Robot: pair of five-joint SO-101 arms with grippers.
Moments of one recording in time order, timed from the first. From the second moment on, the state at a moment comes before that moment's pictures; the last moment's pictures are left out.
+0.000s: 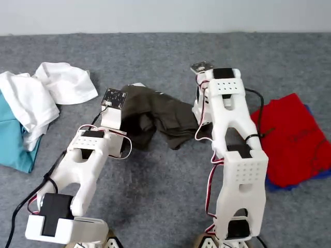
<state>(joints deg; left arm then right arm) 1.7 -2.9 48.3 37.1 -2.9 -8.5 38.4 -28.6 90.5 13.1</state>
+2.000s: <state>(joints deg) 1.7 -2.9 48.3 37.1 -2.9 -12.5 38.7 -35.2 92.9 13.1</state>
